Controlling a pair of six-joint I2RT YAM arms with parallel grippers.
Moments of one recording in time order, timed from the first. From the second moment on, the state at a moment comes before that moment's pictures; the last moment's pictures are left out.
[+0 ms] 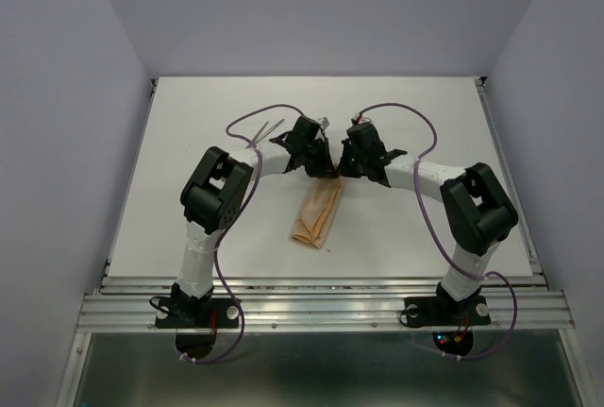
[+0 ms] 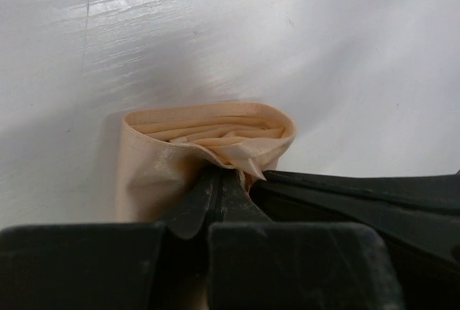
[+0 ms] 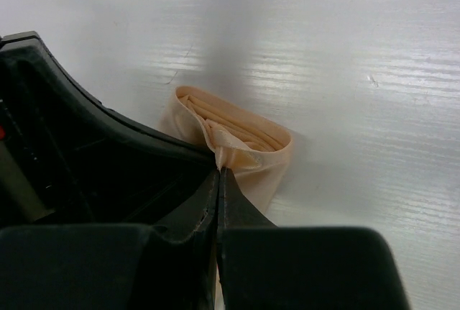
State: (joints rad) left arm -0.61 2.10 1.40 -0.13 0.33 -0.65; right arm 0.54 1.79 1.10 -0.07 0.06 0.57
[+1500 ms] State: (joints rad) left arm -0.59 2.00 1.38 -0.16 0.32 -0.64; right arm 0.53 1.81 1.11 -0.07 0.07 0.58
